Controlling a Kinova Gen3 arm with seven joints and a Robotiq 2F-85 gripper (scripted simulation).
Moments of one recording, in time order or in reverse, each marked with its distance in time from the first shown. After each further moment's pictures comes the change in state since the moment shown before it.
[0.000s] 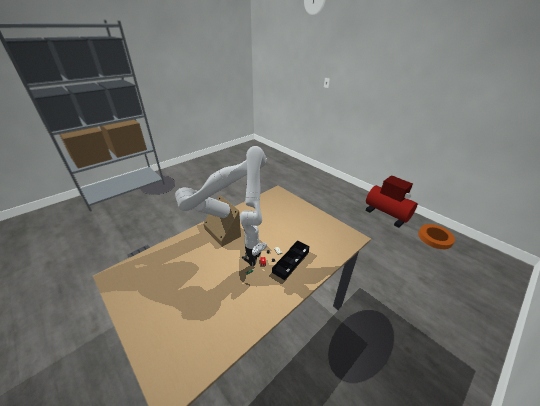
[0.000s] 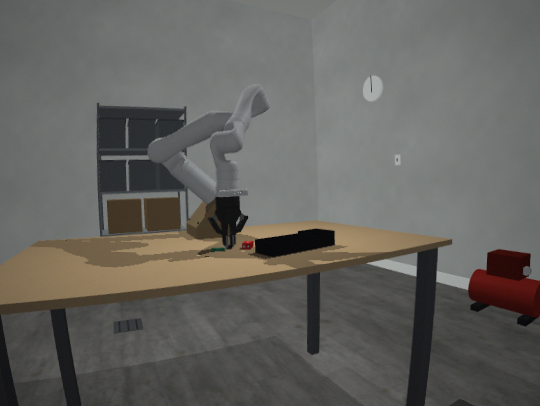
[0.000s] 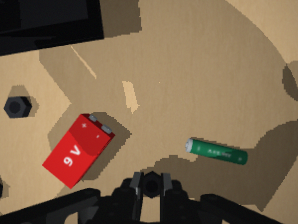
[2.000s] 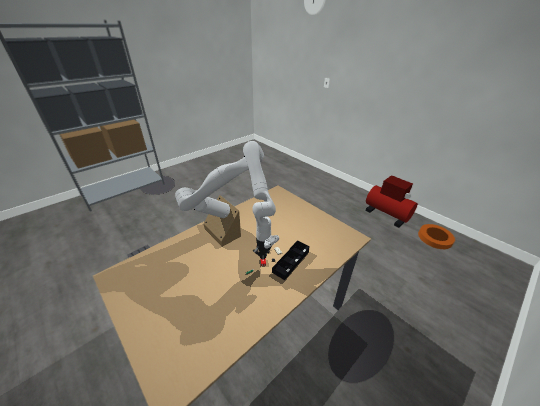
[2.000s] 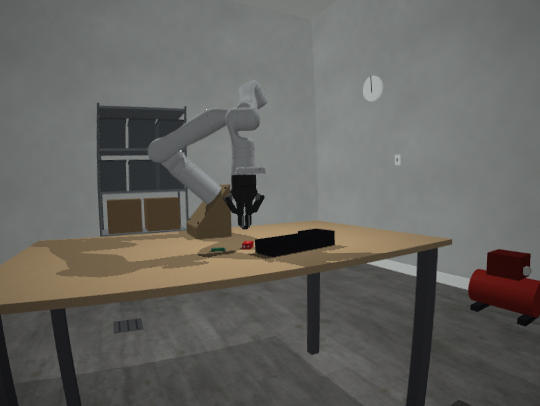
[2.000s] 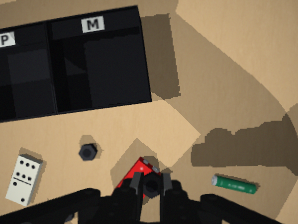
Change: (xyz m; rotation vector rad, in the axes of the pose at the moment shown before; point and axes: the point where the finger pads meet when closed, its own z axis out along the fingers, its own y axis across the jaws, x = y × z) arm 0.047 -0.036 -0.064 0.002 -0.020 0.000
